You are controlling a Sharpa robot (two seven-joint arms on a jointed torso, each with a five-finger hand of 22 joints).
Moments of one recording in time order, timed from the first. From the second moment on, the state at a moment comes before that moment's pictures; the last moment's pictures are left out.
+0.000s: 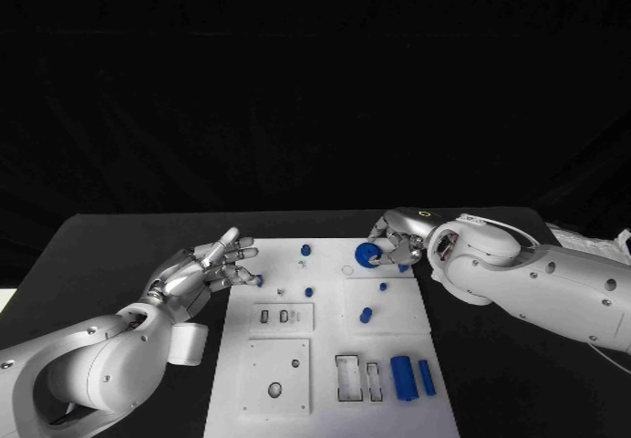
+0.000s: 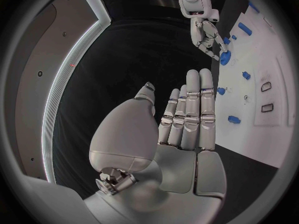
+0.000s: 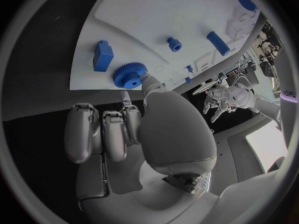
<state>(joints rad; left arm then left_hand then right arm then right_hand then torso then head) 1.15 -1.00 0.01 1.82 0.13 -0.34 0.43 1.29 0.00 -0.02 0.23 0.18 1.00 0.19 0.07 0.07 1.09 0.13 0.07 0.09 1.24 0.06 0.43 0.49 0.18 1.09 0.16 0.55 0.25 1.21 -0.93 0.10 1.54 -1.61 -0.20 -0.27 1.37 -0.16 0.12 0.26 0.22 0.95 0.14 0.12 0.08 1.46 0.05 1.36 1.31 1.47 -0.04 1.51 1.31 0.09 1.46 0.07 1.38 1.20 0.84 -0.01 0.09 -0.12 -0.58</state>
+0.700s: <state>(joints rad) 1.15 -1.00 0.01 1.82 0.13 -0.33 0.43 1.29 0.00 -0.02 0.23 0.18 1.00 0.19 0.07 0.07 1.09 0.13 0.07 0.09 1.24 0.06 0.43 0.49 0.18 1.09 0.16 0.55 0.25 1.20 -0.91 0.10 1.52 -1.63 -0.19 -0.27 1.40 -0.13 0.15 0.23 0.21 1.00 0.13 0.15 0.09 1.47 0.04 1.41 1.31 1.47 -0.04 1.52 1.31 0.08 1.46 0.07 1.39 1.22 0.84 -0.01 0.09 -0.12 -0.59</state>
